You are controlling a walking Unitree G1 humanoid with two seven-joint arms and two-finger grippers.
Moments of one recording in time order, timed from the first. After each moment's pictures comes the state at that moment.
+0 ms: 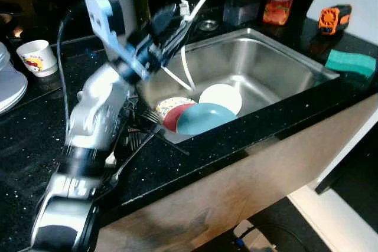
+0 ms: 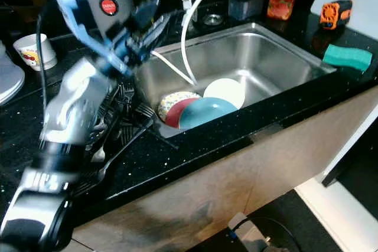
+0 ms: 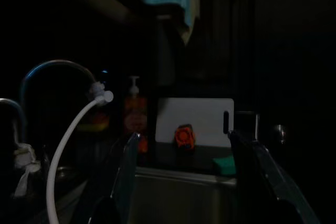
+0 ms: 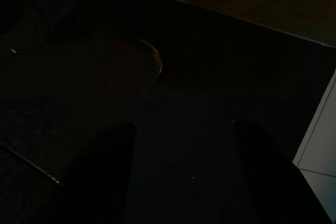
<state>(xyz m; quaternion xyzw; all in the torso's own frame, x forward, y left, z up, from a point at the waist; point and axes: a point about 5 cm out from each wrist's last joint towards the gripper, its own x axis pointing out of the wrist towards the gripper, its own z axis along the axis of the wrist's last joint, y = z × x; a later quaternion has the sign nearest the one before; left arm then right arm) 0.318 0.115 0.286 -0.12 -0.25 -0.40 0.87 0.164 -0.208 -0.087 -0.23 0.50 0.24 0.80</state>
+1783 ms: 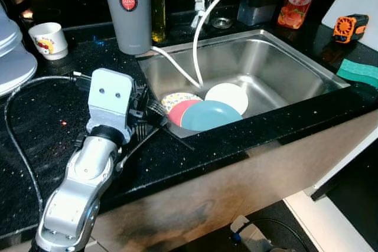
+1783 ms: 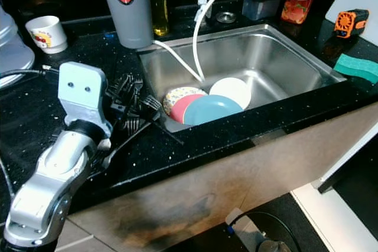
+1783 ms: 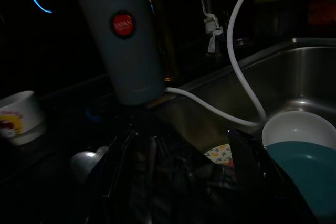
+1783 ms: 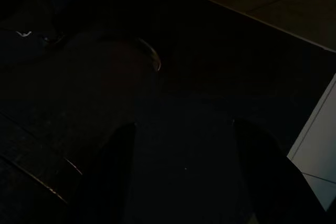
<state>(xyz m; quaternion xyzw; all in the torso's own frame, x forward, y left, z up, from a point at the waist) 0.255 0.133 0.223 0.10 -0.09 -0.07 0.99 0.168 -0.208 -0.085 -0.22 0.51 0.25 0.80</state>
